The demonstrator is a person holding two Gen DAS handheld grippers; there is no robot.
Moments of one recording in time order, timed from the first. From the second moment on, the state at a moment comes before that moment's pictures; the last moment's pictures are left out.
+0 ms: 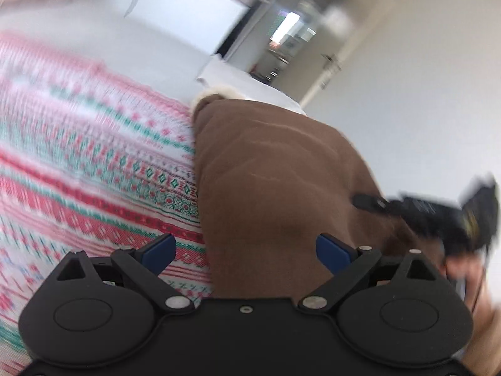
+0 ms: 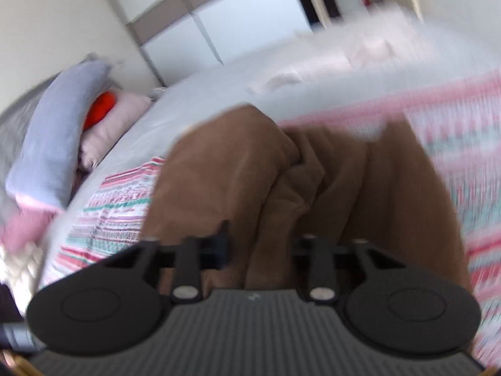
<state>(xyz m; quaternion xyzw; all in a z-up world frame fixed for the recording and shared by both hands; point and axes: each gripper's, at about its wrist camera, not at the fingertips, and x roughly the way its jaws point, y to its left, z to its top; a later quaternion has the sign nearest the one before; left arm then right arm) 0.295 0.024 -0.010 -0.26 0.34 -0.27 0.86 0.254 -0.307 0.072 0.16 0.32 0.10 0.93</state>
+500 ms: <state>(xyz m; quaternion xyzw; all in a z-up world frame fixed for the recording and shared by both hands) 0.320 -0.029 -0.008 -0.25 0.36 -0.33 0.84 0.202 -0.417 0.049 0.26 0.26 0.03 0.93</state>
